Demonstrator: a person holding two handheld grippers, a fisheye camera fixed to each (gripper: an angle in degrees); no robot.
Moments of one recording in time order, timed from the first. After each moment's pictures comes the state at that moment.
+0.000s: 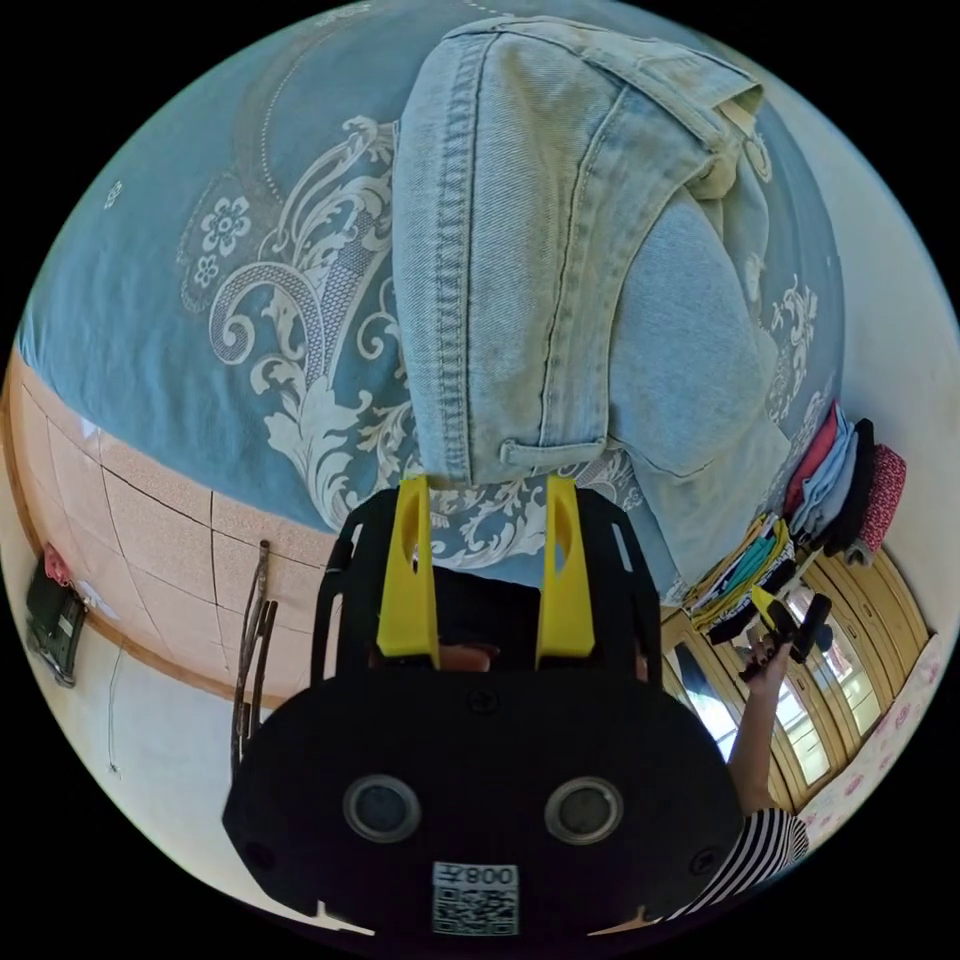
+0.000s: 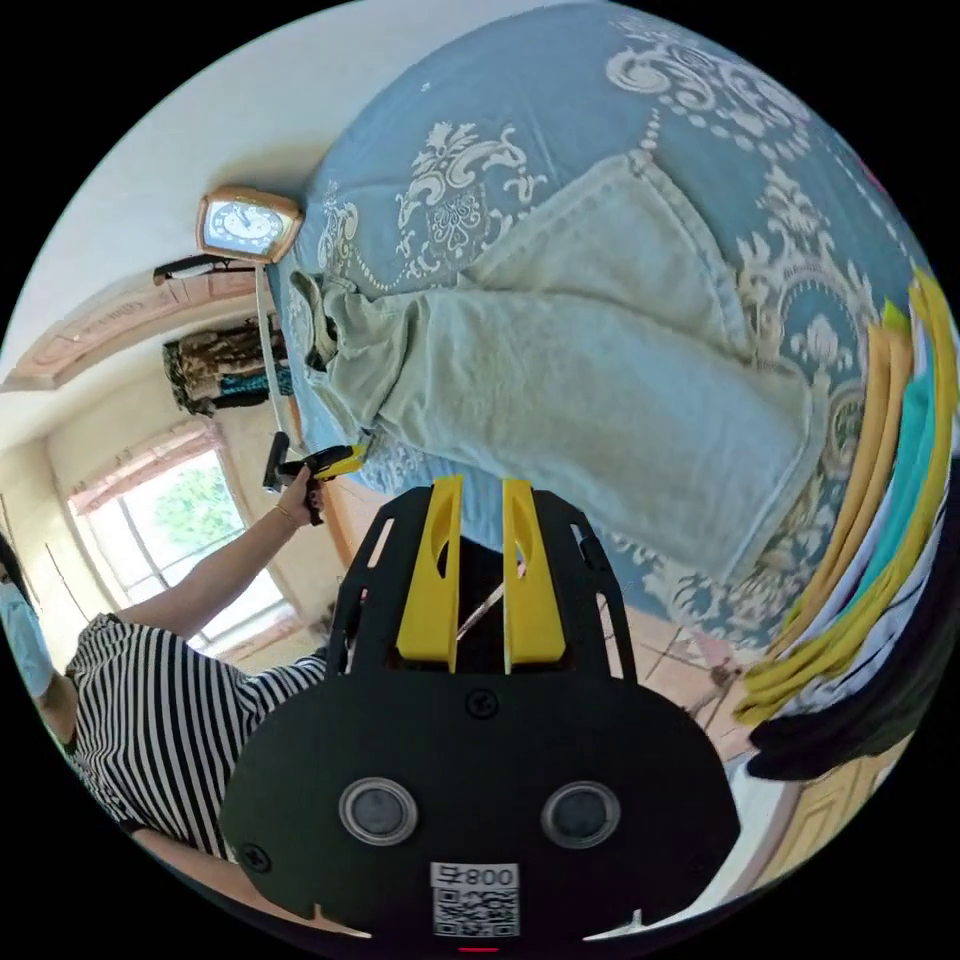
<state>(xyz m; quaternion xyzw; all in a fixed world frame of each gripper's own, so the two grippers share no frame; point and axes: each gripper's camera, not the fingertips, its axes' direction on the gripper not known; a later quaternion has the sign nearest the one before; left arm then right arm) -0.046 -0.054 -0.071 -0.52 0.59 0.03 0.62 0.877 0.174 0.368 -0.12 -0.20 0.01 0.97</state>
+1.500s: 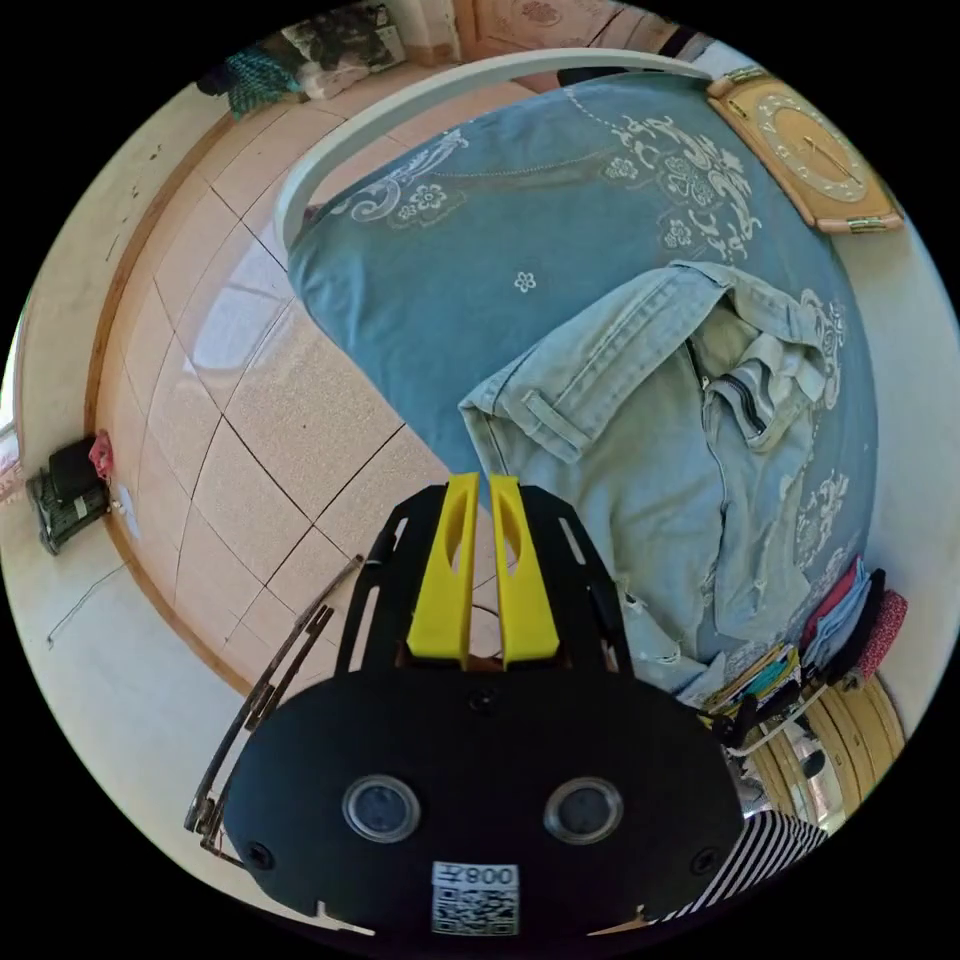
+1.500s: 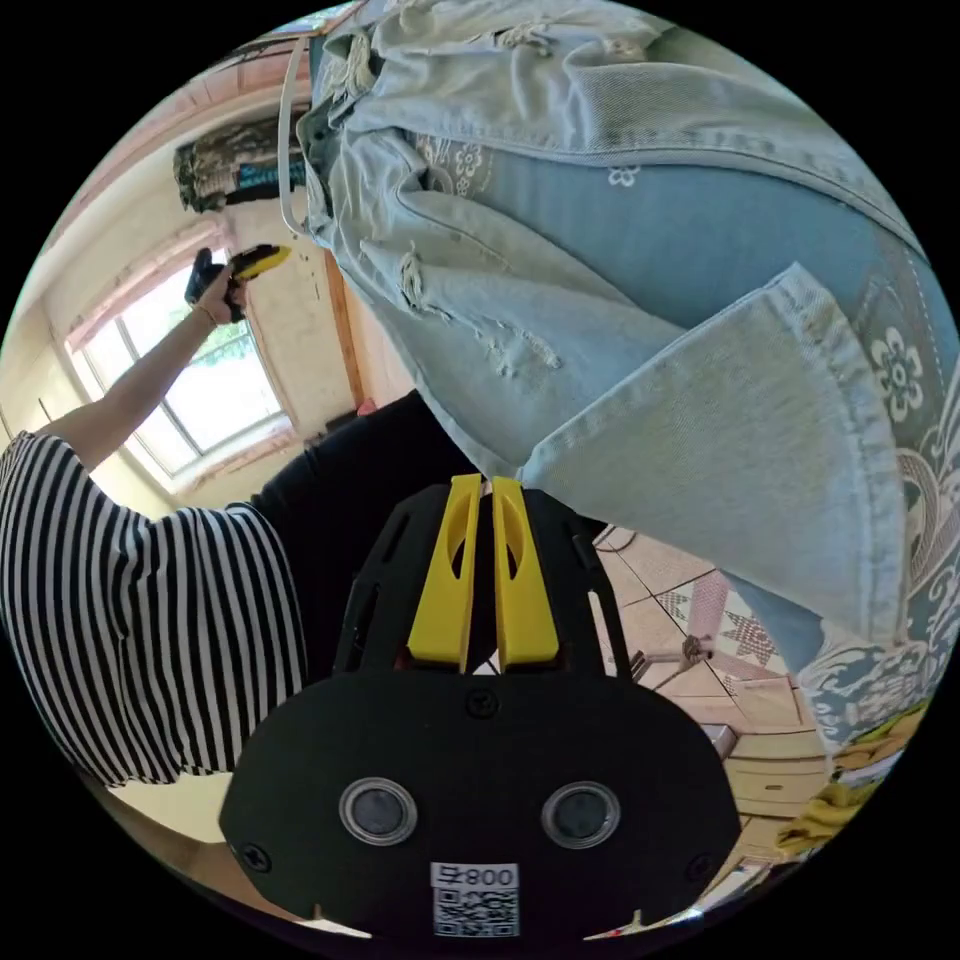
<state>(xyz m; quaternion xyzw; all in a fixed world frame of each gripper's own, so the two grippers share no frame) -0.384 -0.186 -0.020 -0.51 0.45 -0.11 0.72 0.789 0.244 0.357 -0.34 -0.22 -0.18 0.90</state>
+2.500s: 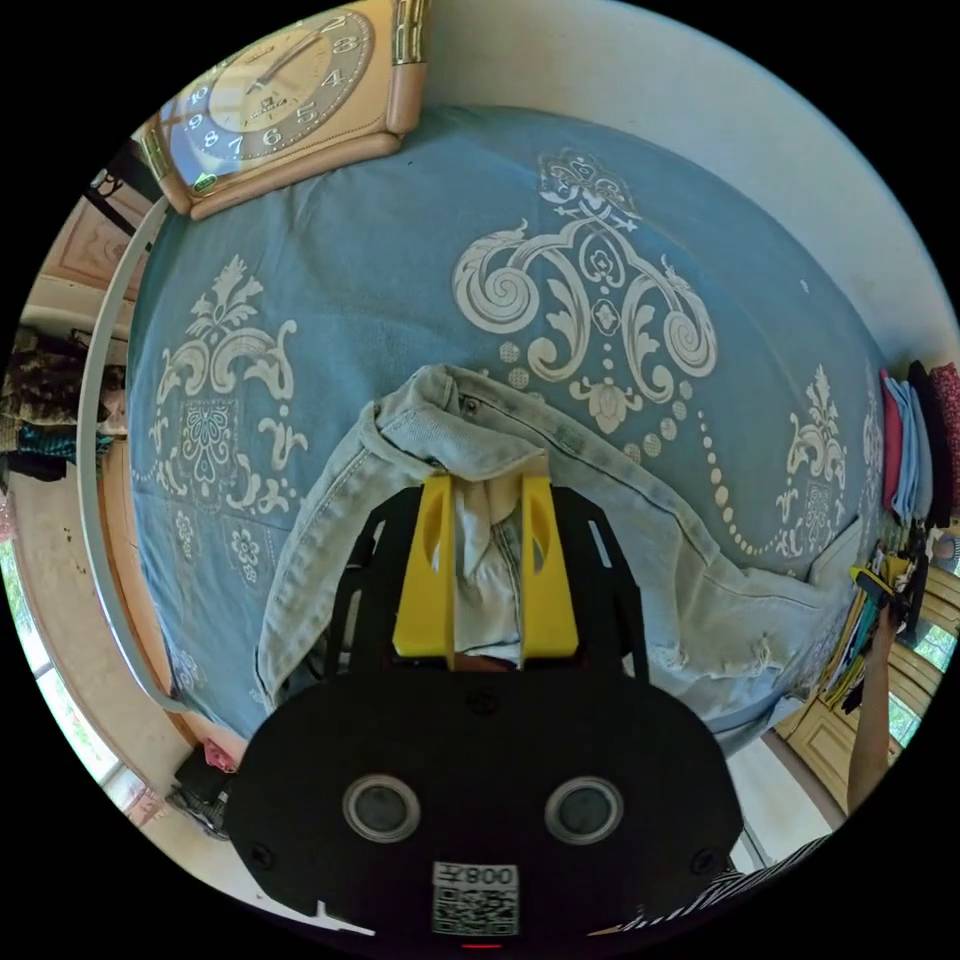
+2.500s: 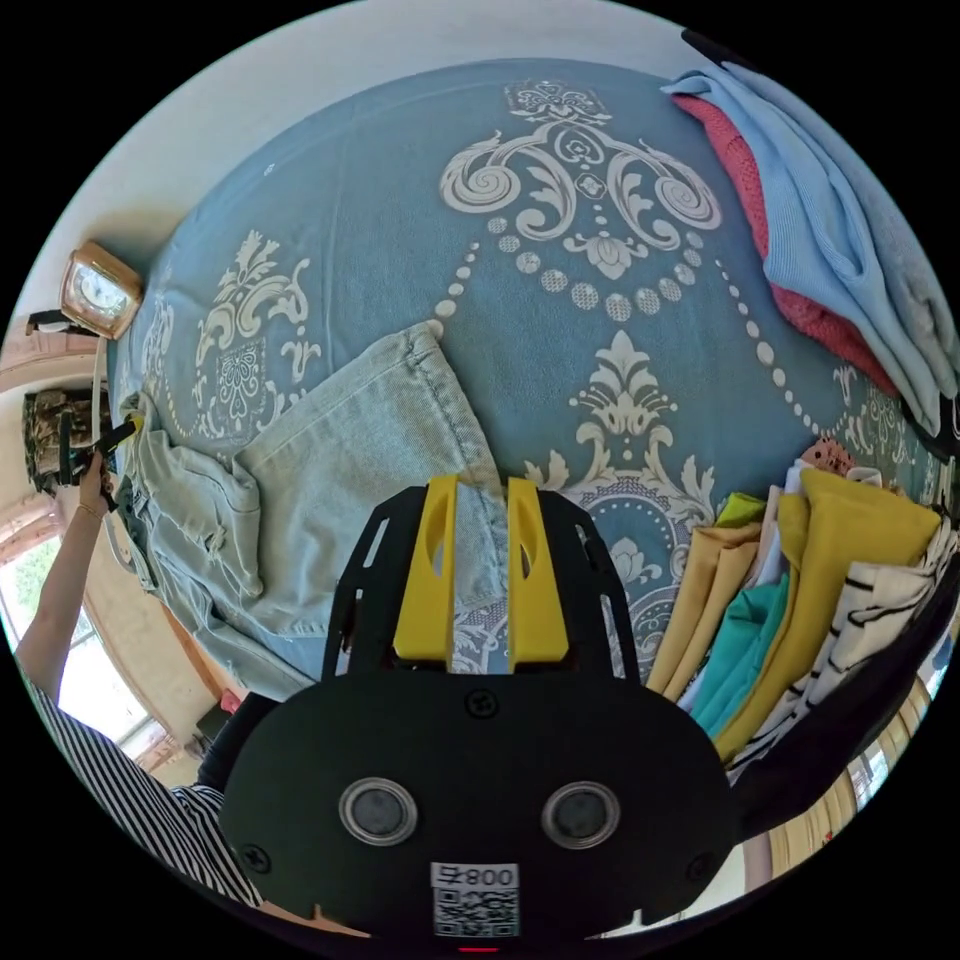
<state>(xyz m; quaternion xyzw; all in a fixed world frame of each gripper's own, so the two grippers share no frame) -0.148 -0.412 -0.153 -0.24 0.54 0.14 0.80 0.829 0.157 0.296 -0.01 0.06 0.05 1.00</state>
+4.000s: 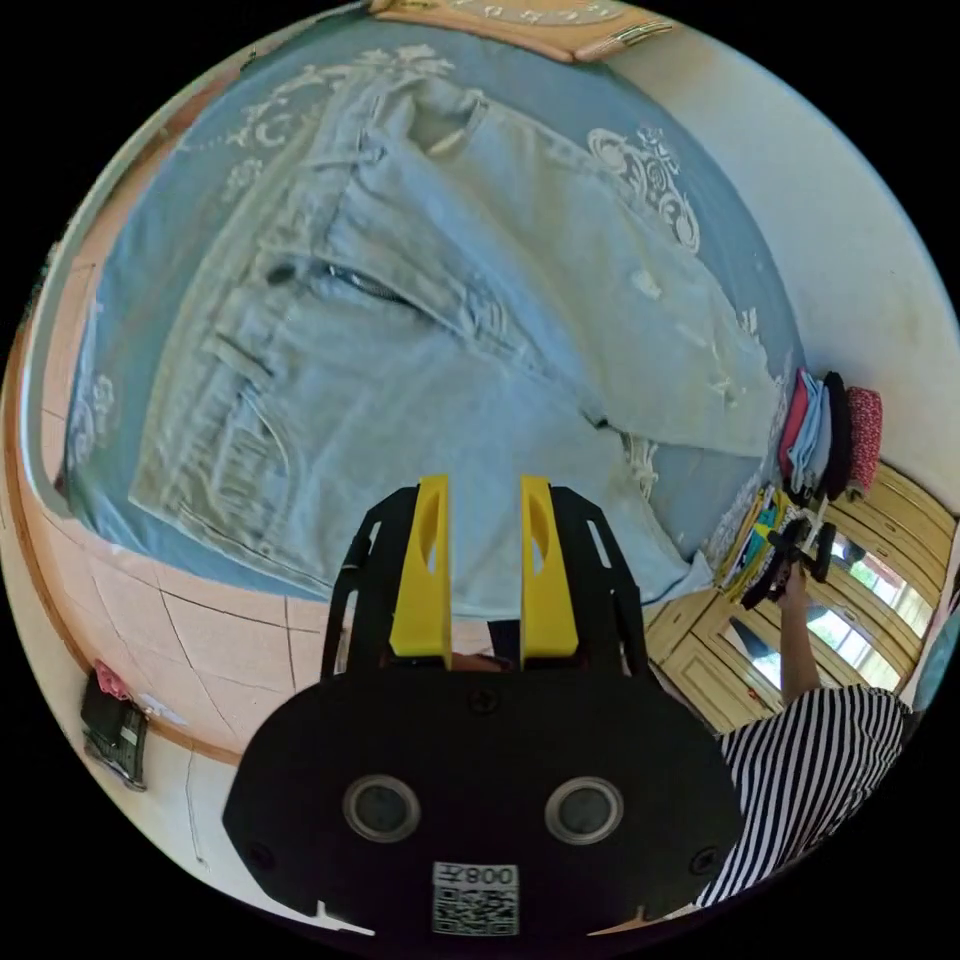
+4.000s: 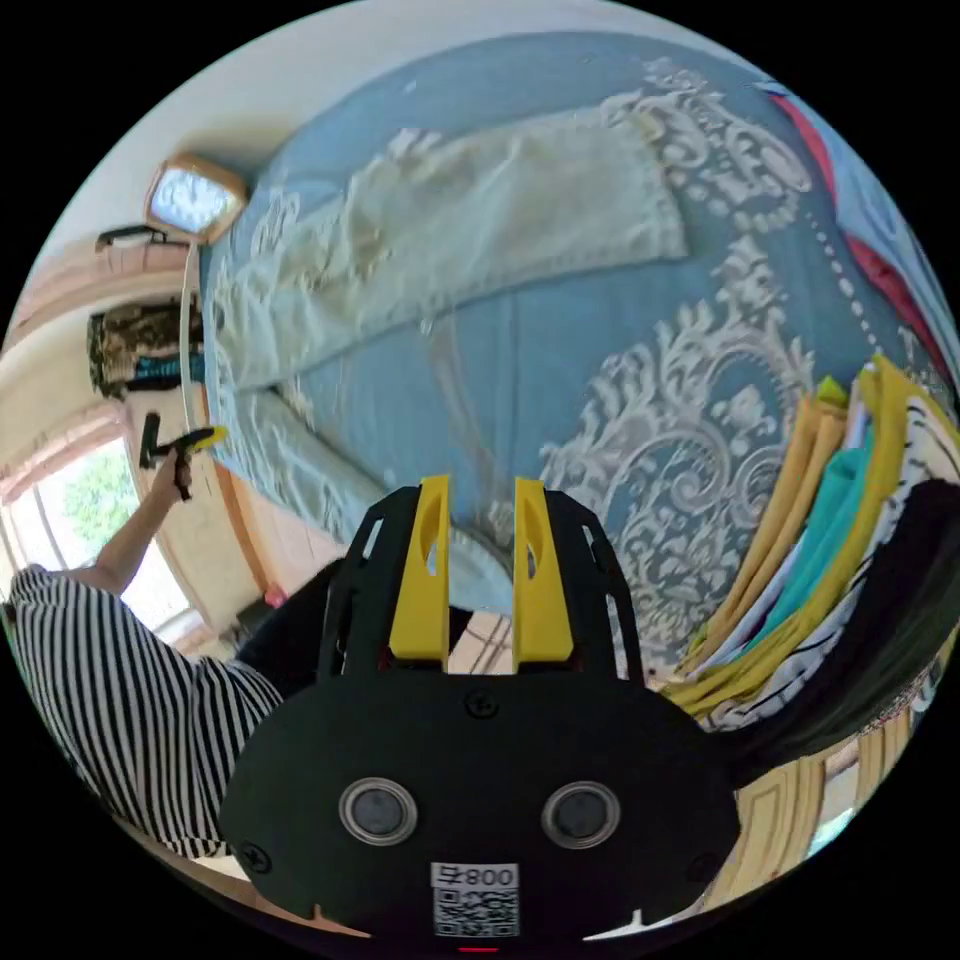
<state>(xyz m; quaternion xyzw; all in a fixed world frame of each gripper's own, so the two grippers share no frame) -0.130 -0.239 0.101 -0.40 0.63 0.08 0.66 0.852 0.266 0.336 -0.11 -0.05 -0.01 0.99</state>
